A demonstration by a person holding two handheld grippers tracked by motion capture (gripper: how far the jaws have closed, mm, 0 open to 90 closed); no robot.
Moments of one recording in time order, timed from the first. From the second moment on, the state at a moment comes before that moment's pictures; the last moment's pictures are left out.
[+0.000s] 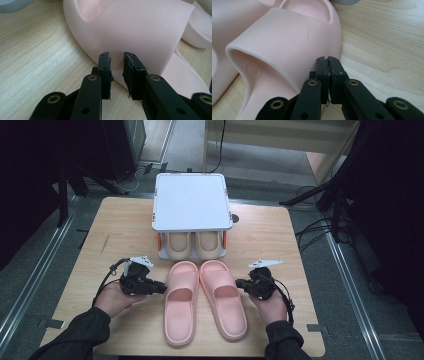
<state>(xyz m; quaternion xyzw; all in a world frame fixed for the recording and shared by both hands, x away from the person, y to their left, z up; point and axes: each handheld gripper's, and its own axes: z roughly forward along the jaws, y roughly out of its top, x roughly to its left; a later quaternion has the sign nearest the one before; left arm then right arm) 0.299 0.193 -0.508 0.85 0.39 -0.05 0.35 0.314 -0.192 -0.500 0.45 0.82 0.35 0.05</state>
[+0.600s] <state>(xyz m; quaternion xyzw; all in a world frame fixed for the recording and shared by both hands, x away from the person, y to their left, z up) 0.300 0.205 -0.495 0.84 0.39 -0.04 0.37 0.316 -0.184 -0.501 0.43 0.82 0.38 0.05</state>
